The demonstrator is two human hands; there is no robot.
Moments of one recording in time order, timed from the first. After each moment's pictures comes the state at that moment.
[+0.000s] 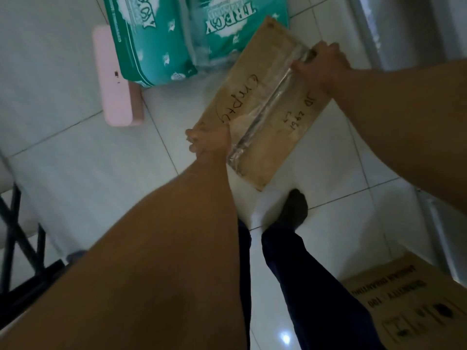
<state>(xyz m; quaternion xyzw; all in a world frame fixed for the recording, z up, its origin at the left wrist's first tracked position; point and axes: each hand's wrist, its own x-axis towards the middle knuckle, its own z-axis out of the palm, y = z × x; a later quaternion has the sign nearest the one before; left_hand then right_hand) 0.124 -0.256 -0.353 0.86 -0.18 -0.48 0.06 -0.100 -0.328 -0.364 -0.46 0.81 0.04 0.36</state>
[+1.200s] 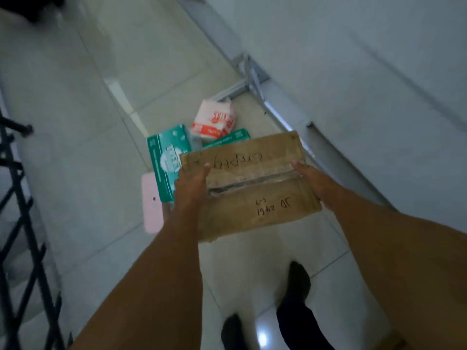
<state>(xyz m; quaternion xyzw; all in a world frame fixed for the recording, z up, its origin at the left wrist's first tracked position) 0.130 -0.336 -0.137 0.73 -0.42 -0.51 0.17 -0.140 -0.248 -0.165 -0.19 0.70 -0.31 0.62</state>
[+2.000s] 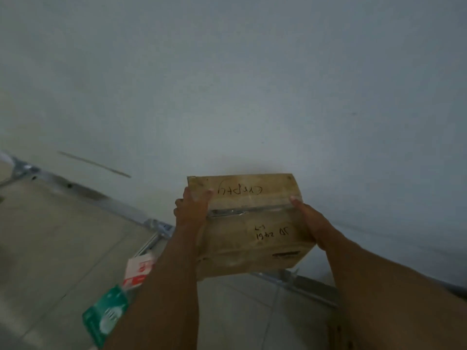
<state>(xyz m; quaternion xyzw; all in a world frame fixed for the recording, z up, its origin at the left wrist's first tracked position) -0.026 -0.165 0.305 0.46 -0.75 -0.45 0.15 -0.195 0.068 0.253 -0.10 0.79 -0.52 0.30</state>
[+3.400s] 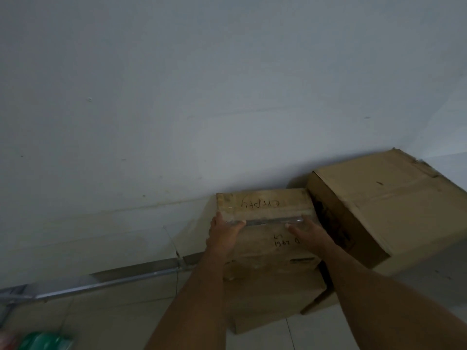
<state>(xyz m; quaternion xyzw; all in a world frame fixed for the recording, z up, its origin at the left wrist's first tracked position) -0.201 0.300 0.205 0.21 -0.79 -0.55 -0.14 -0.206 0.534 0.197 0.18 0.88 -0.40 0.17</state>
